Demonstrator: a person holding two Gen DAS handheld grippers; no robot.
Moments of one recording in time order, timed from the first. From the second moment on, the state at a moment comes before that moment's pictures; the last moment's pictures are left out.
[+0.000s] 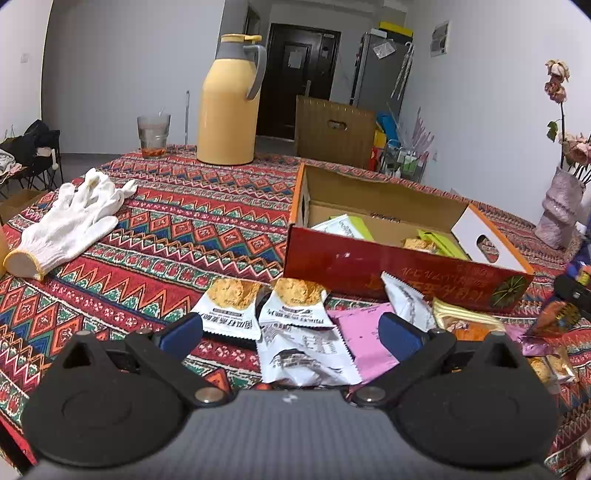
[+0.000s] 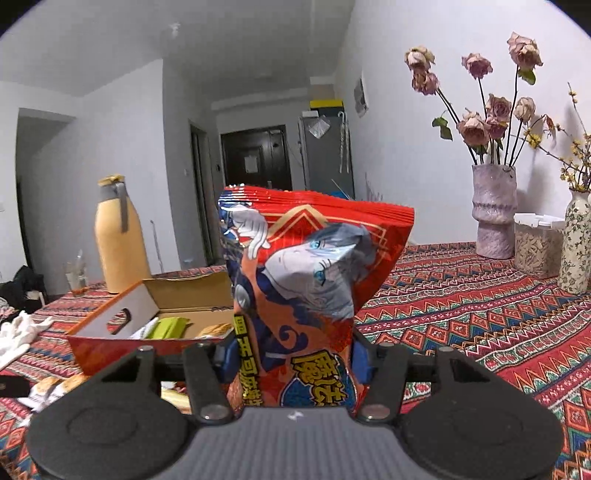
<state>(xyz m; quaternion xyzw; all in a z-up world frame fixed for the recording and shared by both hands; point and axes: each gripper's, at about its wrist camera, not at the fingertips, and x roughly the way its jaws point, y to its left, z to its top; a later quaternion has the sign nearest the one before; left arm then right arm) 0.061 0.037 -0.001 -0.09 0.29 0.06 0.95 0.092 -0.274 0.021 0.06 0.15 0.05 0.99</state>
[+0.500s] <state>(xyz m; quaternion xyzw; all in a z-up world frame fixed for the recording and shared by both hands) 0.101 0.064 -0.005 -0.03 0.33 0.09 0.94 0.082 -0.274 0.017 0.06 0.15 0.05 0.99</state>
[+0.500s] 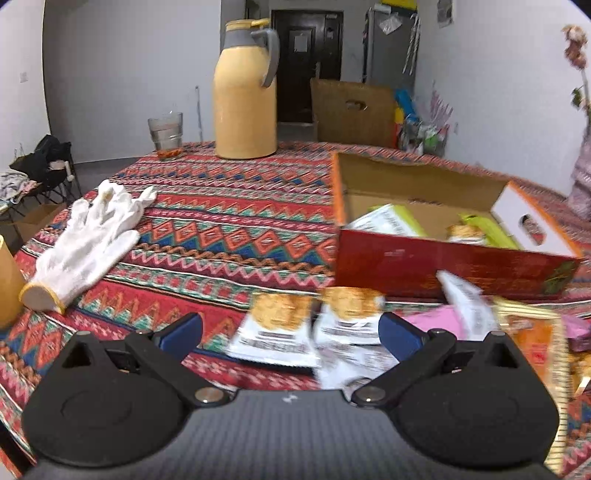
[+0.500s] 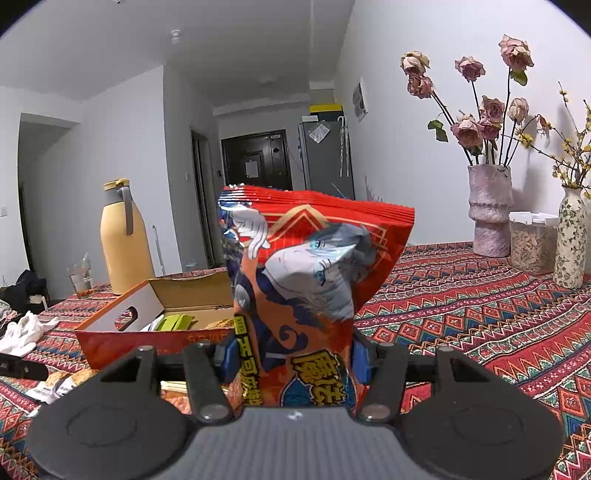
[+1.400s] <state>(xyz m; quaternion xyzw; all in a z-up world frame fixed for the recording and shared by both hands) 0.141 0.090 -0.033 -0.02 0.37 0.07 0.92 0.090 -0.273 0.012 0.05 0.17 0.02 0.98</state>
